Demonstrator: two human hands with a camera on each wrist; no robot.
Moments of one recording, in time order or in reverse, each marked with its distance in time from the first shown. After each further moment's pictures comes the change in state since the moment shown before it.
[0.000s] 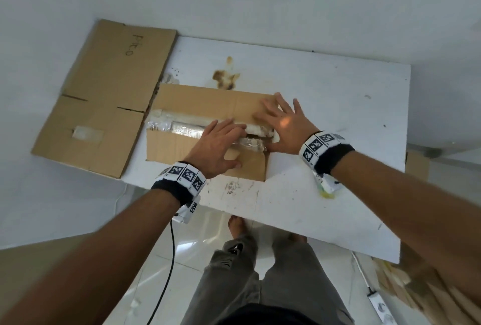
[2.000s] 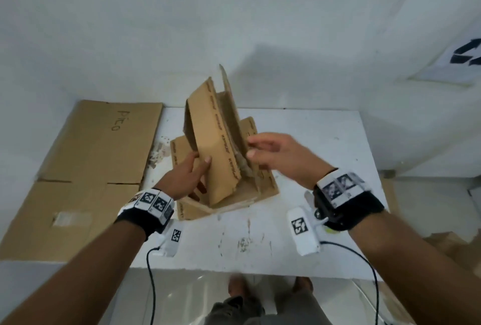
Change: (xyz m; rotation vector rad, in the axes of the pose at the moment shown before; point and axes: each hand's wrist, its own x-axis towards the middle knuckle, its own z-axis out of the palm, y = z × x) left_hand 0.002 -0.071 -0.126 -0.617 -0.170 -0.428; right_hand -0.013 -0.124 -0.137 1.115 0.247 0.379
